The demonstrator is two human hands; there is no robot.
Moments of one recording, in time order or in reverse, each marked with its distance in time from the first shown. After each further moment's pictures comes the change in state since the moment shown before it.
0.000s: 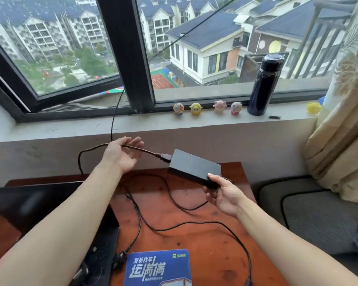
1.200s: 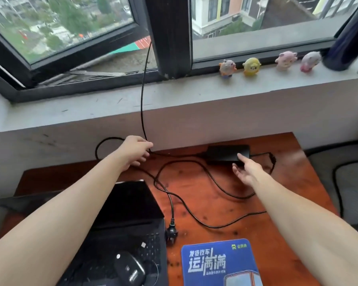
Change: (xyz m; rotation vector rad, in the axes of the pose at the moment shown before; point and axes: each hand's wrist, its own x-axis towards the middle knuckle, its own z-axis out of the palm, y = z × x) left_hand 0.120 0.057 -0.116 1.332 0.002 -0.033; right_hand 0.196 0.061 0.026 0.139 0.609 -0.030
